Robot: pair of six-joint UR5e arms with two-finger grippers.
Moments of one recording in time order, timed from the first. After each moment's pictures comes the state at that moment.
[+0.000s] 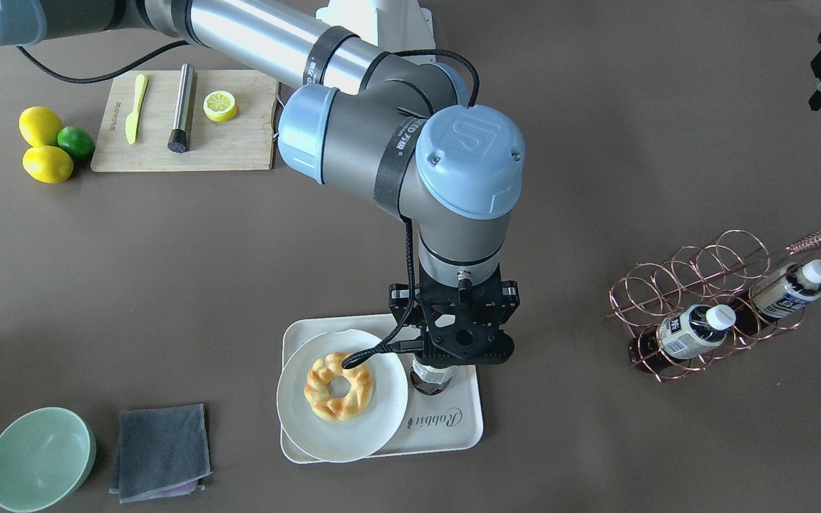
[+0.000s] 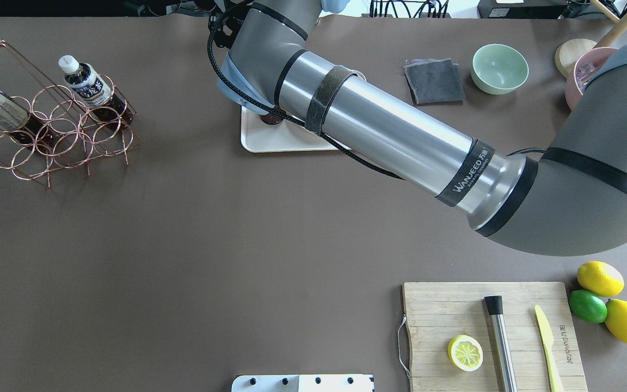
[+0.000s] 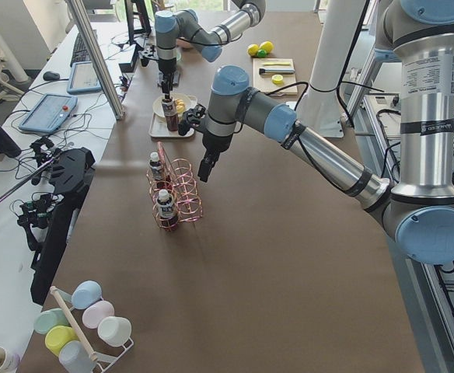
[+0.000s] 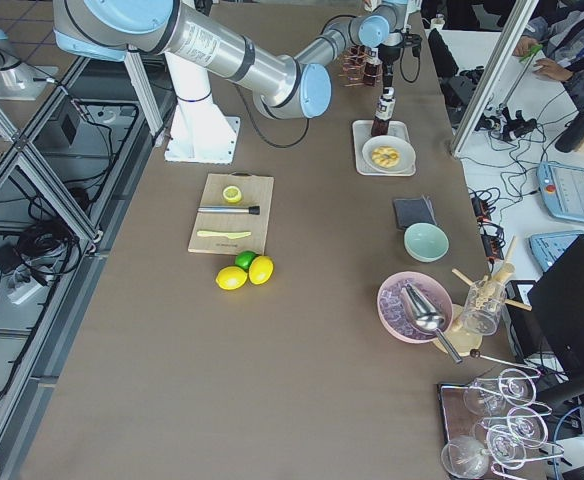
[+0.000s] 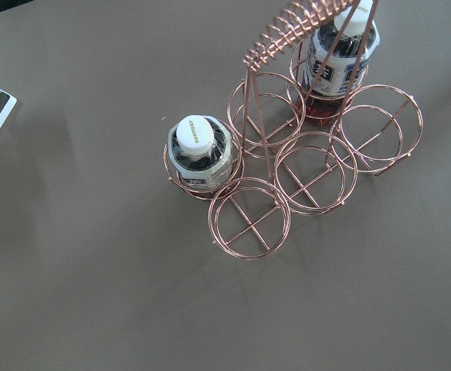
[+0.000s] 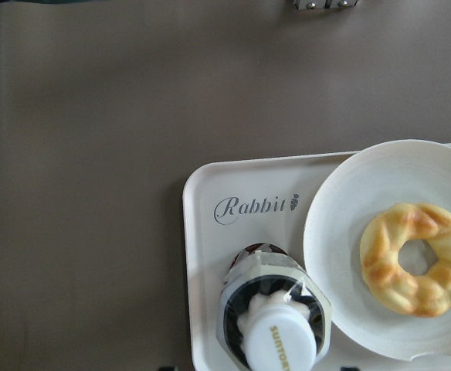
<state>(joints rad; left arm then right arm) -1.38 -1.49 -2.25 -1.44 -2.24 -0.16 0.77 -0.19 0.82 -1.47 2.00 1.07</state>
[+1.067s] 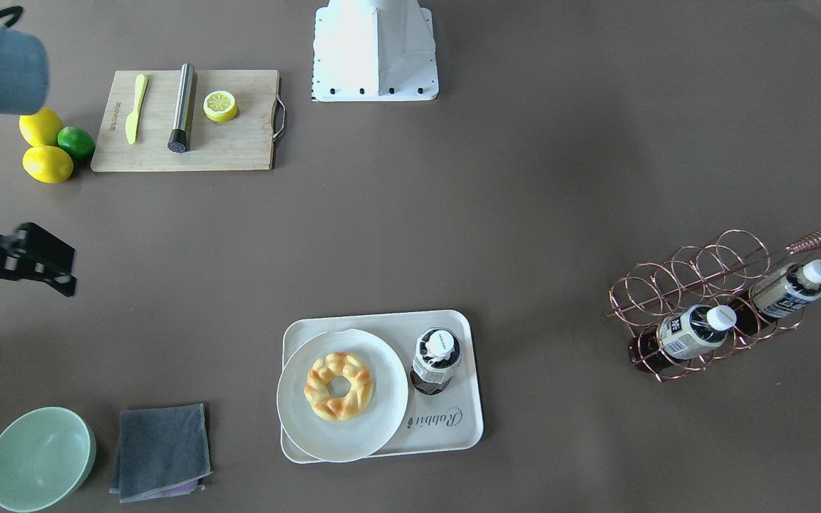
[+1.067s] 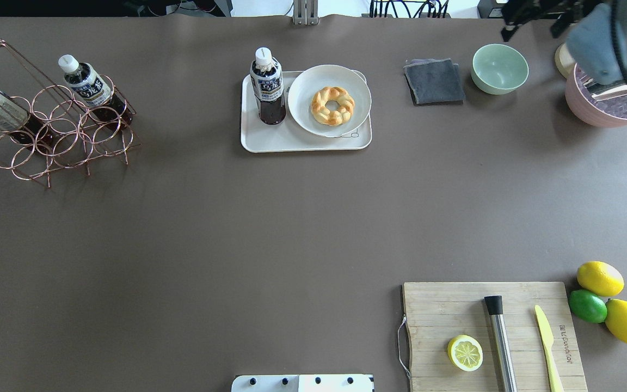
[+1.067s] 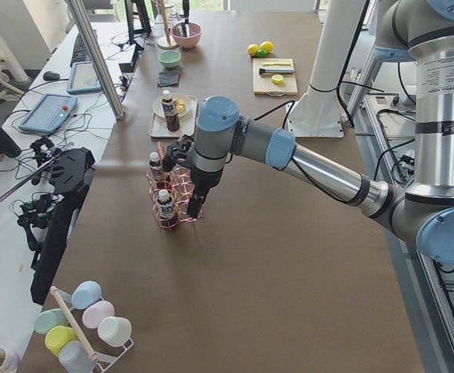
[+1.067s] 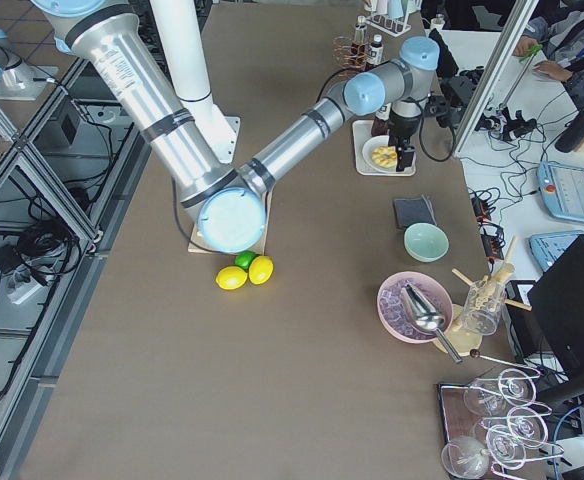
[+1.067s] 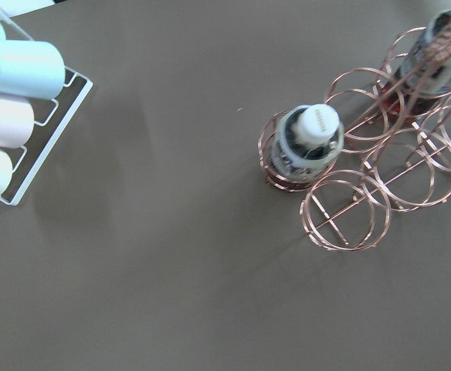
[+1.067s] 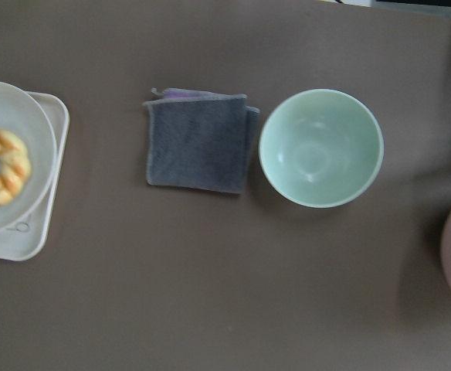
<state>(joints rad) -1.58 -1.49 -2.08 -1.43 -2.28 0.06 1.23 -0.99 1.71 -1.83 2.31 0.40</state>
